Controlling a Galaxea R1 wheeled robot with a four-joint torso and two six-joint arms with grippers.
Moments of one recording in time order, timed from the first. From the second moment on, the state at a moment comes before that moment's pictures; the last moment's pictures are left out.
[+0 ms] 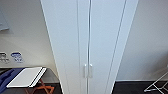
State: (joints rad) left arm 1.55 2.69 -2.17 -0.01 -0.10 0.06; right arm -1.63 2.63 -2.16 -0.18 0.16 0.17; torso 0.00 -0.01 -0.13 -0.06
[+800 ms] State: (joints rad) left arm 1.55 2.69 -2.17 -0.01 -0.10 0.06; right arm -1.62 2.63 -2.16 -0.18 0.16 0.17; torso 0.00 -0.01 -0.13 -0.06
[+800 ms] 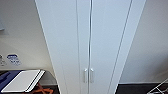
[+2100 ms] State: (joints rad) left arm 1.42 2.35 -1.71 -0.01 -0.09 0.05; right arm -1.42 2.25 -1.57 -0.18 0.13 0.17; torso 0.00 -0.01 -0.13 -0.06
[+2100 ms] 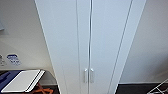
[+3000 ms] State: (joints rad) left arm 0.96 2.10 -1.33 -0.02 0.01 0.05; right arm -0.94 2.00 -1.15 -0.17 0.07 0.17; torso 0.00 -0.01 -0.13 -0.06
